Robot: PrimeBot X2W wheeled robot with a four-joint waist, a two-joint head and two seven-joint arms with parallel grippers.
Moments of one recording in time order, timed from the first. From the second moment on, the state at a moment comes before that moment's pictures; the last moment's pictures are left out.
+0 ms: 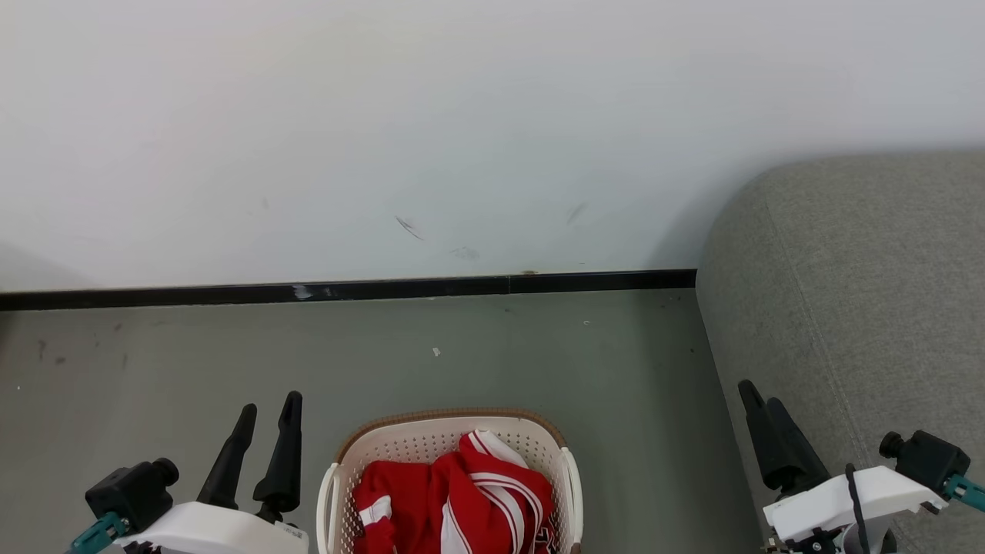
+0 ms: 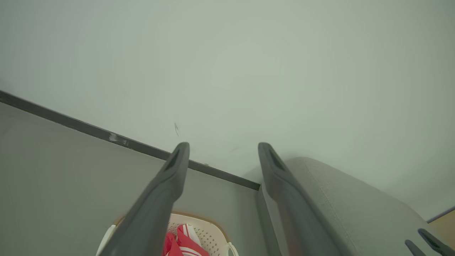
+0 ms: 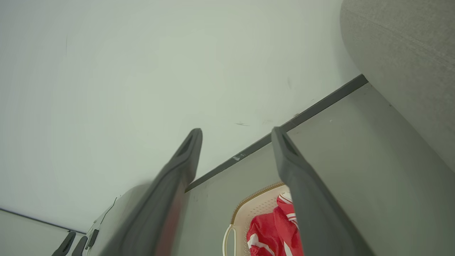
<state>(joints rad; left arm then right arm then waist) -0.01 0.07 -0.10 0.08 -0.78 -0.06 -0.09 -0.01 -0.03 0.03 0.16 0.83 0.12 -0.09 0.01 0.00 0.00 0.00</state>
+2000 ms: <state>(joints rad) 0.05 0.06 -0.20 0.00 -0.12 0.13 -0.25 0.06 -0.04 0.09 0.04 0.14 0.12 -0.25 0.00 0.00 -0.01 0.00</state>
